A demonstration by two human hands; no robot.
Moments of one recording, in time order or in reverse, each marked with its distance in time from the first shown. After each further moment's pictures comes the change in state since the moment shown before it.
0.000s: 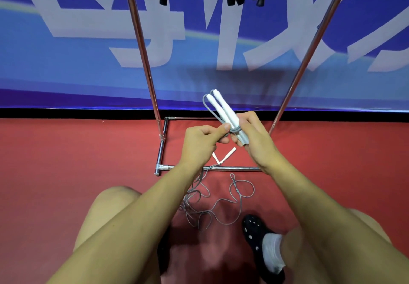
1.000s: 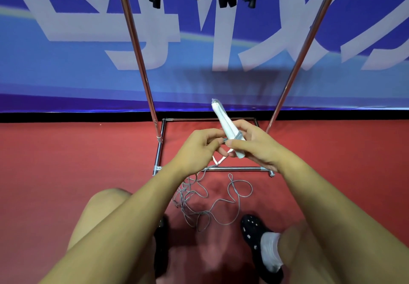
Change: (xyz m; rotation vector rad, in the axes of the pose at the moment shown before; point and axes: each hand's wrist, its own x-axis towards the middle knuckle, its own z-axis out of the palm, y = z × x) left_hand -0.004 0.004 -0.011 0.405 -0.403 0.201; right_hand -0.002 0.003 -0.031 0.062 -0.278 0.200
